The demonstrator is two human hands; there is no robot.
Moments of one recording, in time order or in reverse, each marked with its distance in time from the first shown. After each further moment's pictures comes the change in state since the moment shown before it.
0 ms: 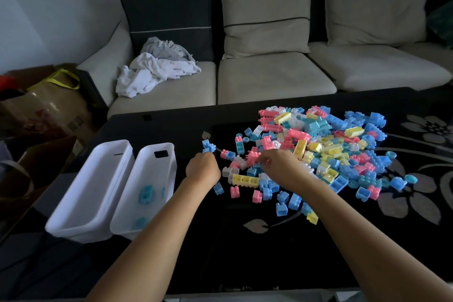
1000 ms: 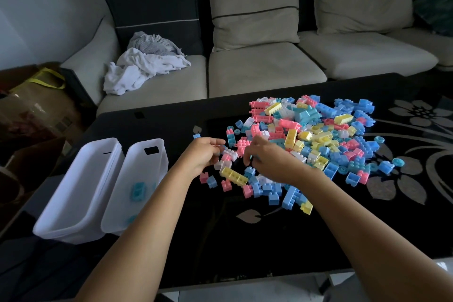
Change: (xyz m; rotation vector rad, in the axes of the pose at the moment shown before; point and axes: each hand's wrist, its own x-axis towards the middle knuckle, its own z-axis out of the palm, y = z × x) left_hand -0.005 0.014 -0.016 -1.090 -0.195 0.007; right_hand -0.005 0.003 -0.001 -0.054 -0.049 -0.265
